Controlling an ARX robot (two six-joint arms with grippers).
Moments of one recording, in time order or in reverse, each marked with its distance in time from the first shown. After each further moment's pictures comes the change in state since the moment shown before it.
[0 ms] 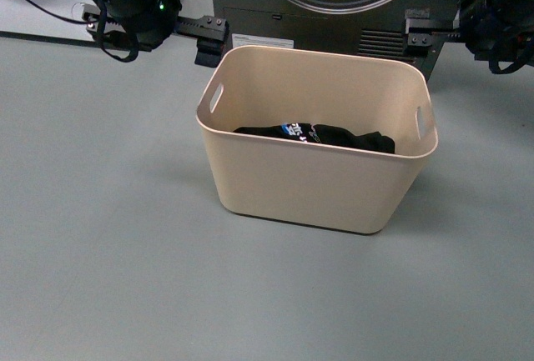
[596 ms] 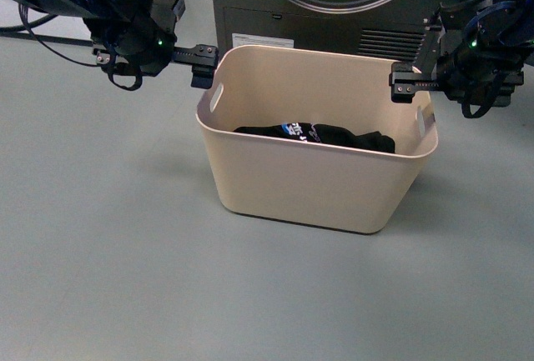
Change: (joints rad) left arm 0.043 0.187 0.135 0.060 0.050 -0.018; right arm -0.016 0.230 0.151 -0.005 0.024 -0.002
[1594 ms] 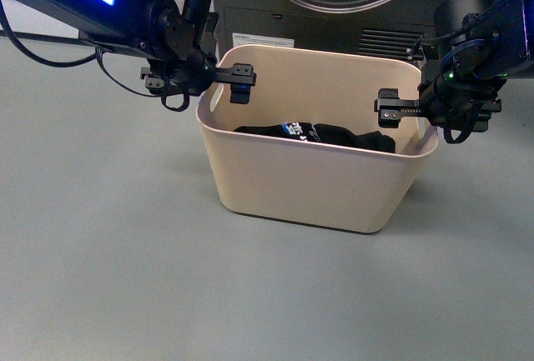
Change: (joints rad) left arm -0.079 0.196 0.200 0.025 -0.035 -0.111; right arm 0.024 0.076 0.005 0.011 0.007 0.022
